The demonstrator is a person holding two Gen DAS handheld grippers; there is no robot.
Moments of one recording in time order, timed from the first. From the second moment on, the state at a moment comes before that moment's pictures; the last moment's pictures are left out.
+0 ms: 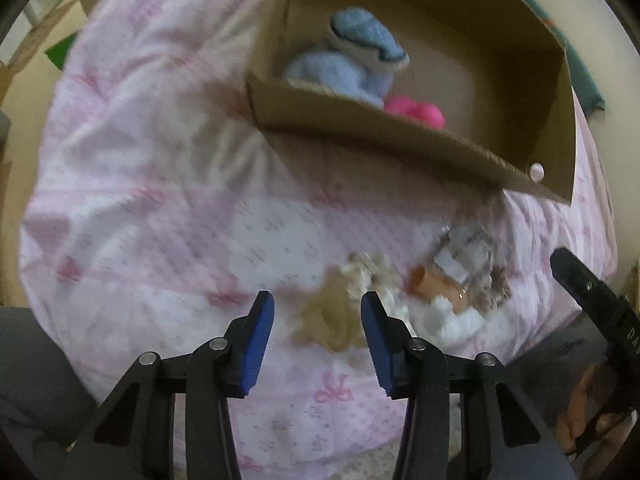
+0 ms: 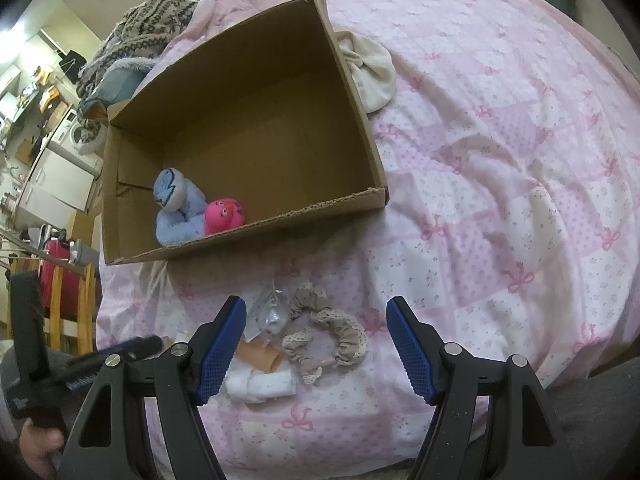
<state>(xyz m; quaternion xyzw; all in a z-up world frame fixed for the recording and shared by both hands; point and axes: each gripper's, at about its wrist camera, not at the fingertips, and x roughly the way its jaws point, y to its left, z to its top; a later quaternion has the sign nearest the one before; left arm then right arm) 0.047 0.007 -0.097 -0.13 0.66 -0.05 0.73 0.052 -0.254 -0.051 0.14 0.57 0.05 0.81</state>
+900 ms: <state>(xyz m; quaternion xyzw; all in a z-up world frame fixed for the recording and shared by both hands) 0.047 0.017 -0.059 -0.09 0.60 -0.03 0.79 0.056 -0.257 -0.093 0.17 0.65 0.05 0.74</state>
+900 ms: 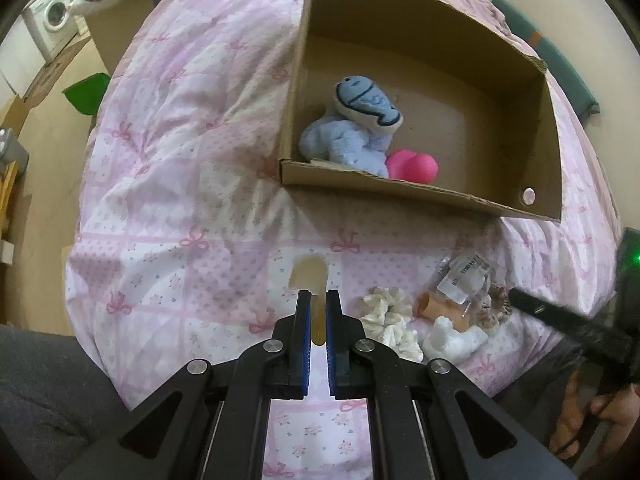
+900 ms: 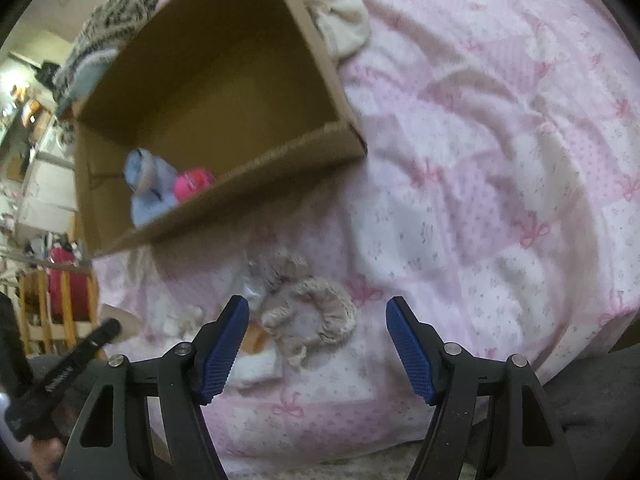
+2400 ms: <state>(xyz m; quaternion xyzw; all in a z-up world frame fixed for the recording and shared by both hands) 0.048 0.034 -0.029 -0.11 0.55 0.00 0.83 0.031 -0.213 -0.013 0.10 0.50 0.17 0.85</state>
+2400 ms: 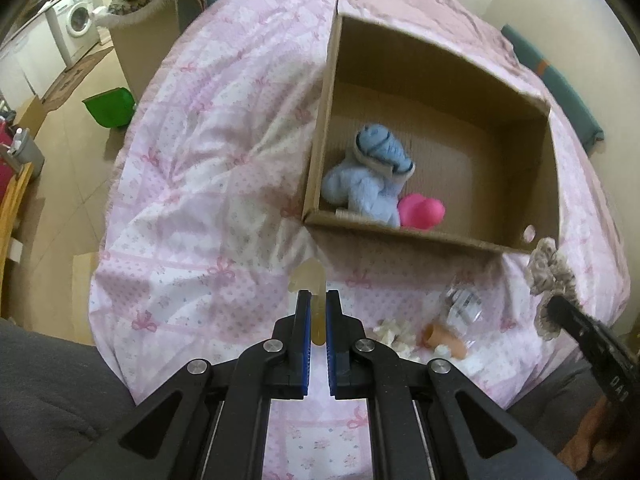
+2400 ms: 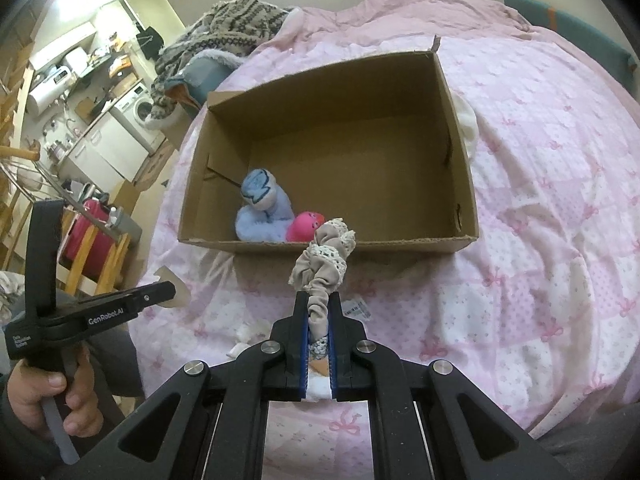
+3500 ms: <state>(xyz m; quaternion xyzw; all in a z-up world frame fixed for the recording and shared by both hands) 0.157 -0.004 0.010 -0.06 0.43 -0.05 0.90 0.123 -0.254 0.005 0.16 0.42 0.13 0.88</state>
